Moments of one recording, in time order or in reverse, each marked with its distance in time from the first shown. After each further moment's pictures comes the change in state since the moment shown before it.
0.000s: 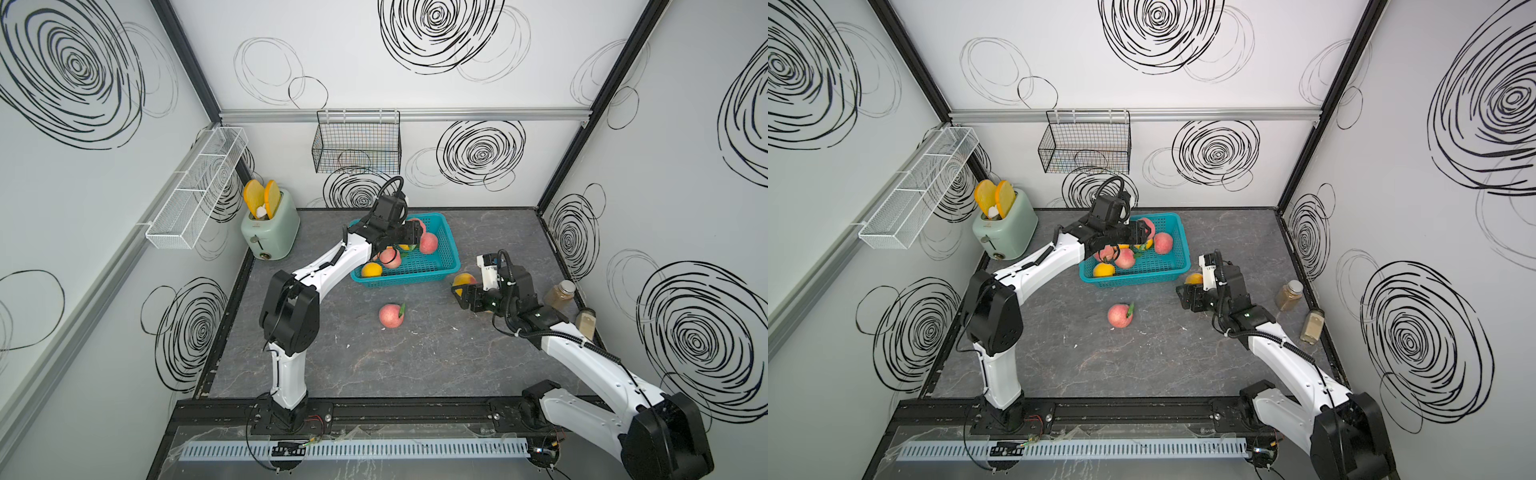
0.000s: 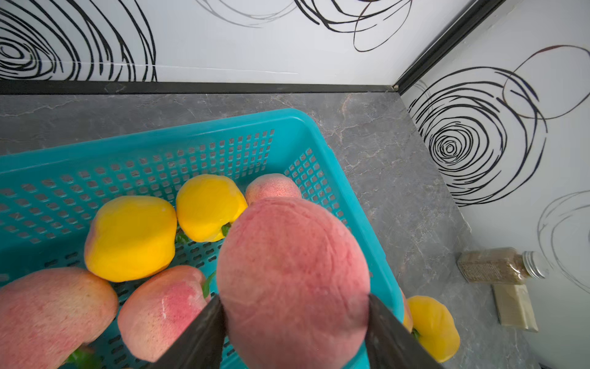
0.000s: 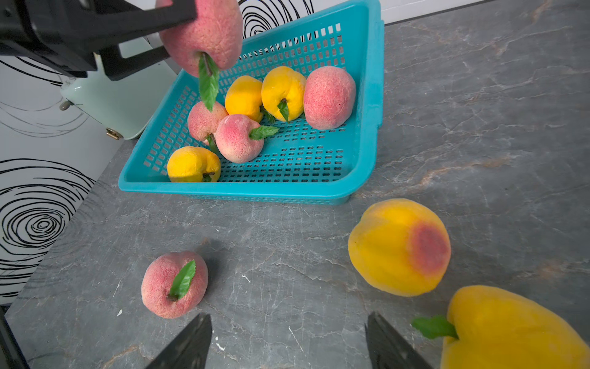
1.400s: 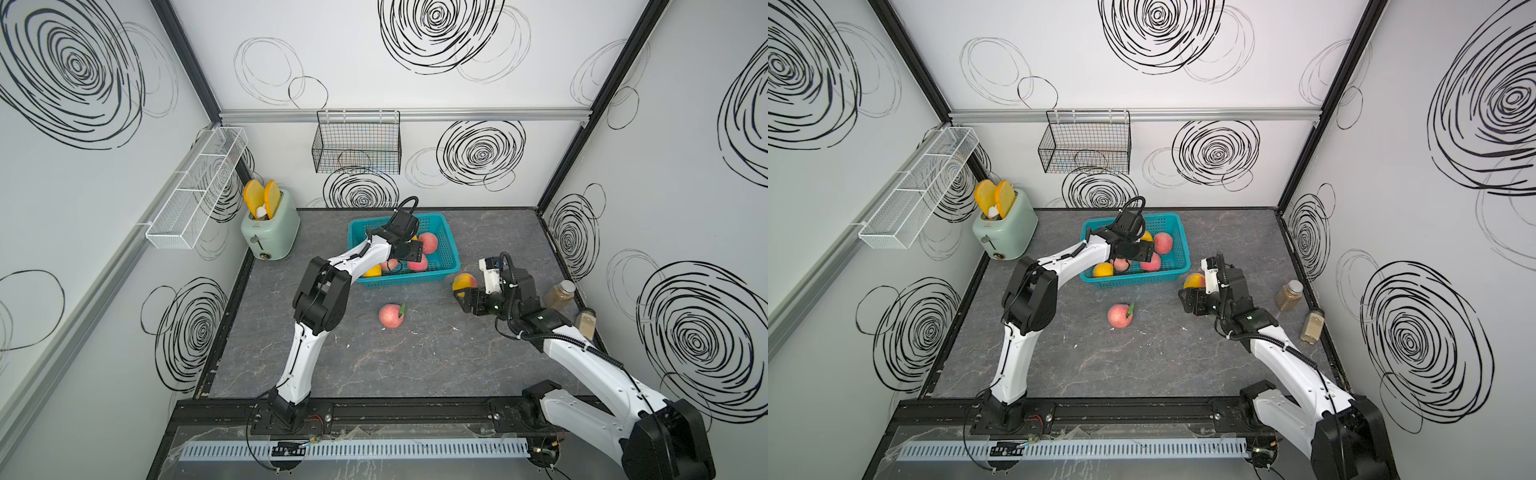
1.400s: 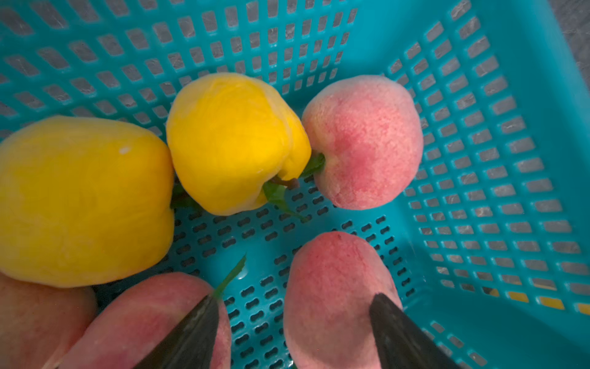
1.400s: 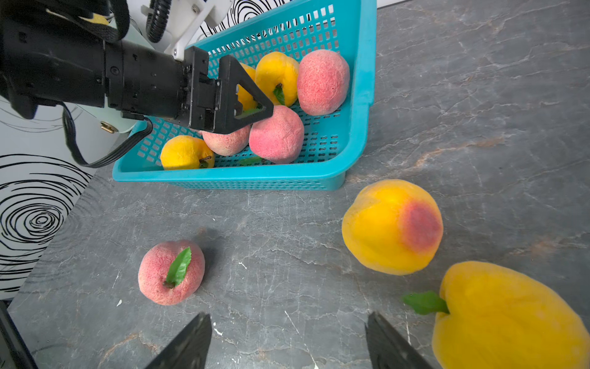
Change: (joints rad) left arm -0.018 0.272 0.139 -0.163 -0.108 0.067; right arm -0.017 -0.023 -0.020 -0.035 -0.015 0.000
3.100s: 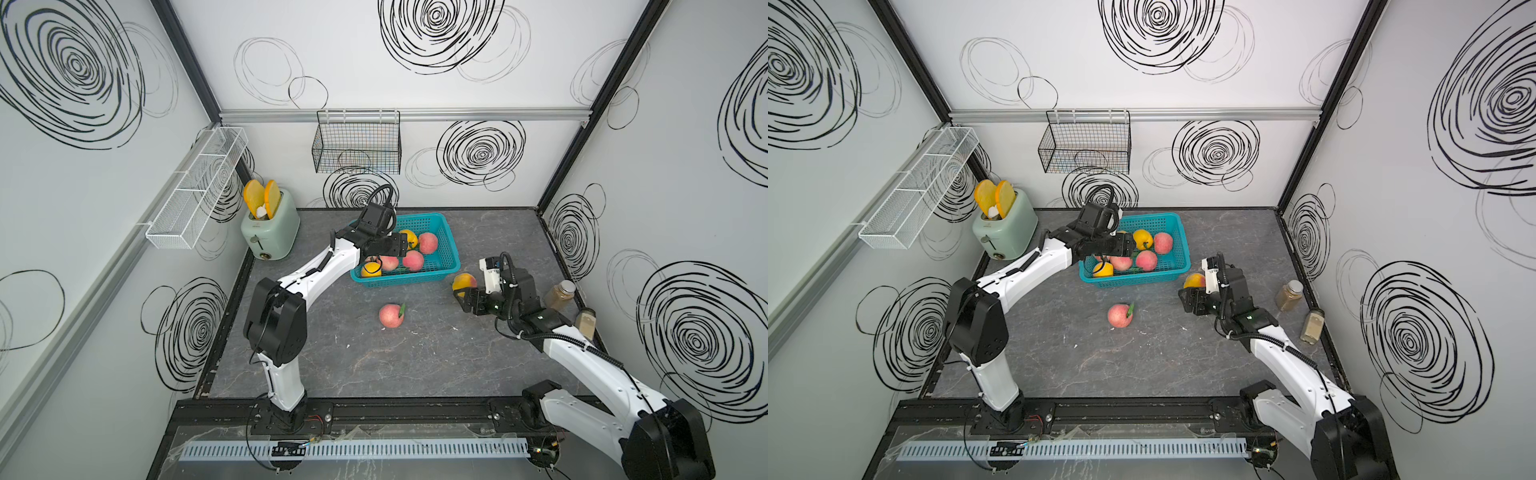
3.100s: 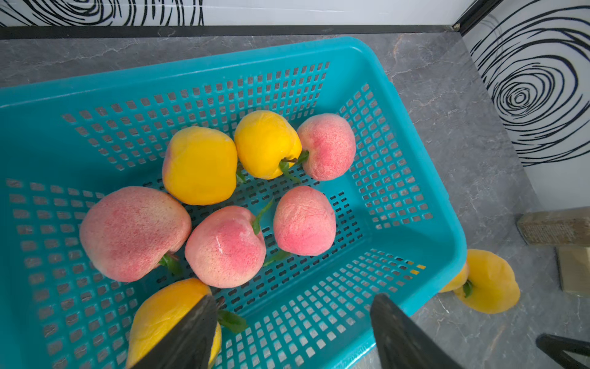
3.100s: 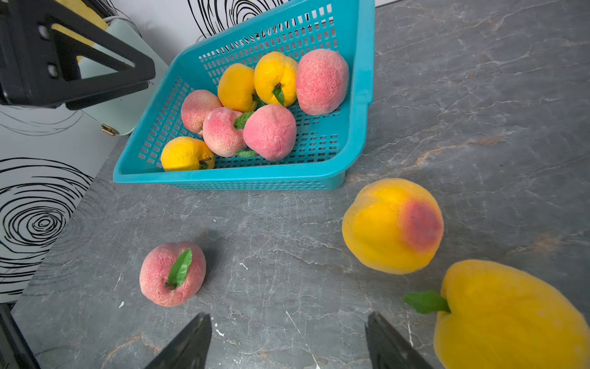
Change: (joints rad) left arm 0.067 -0.423 -0.304 0.031 0.090 0.007; right arm -0.001 0.002 0.000 0.001 -0.002 0.012
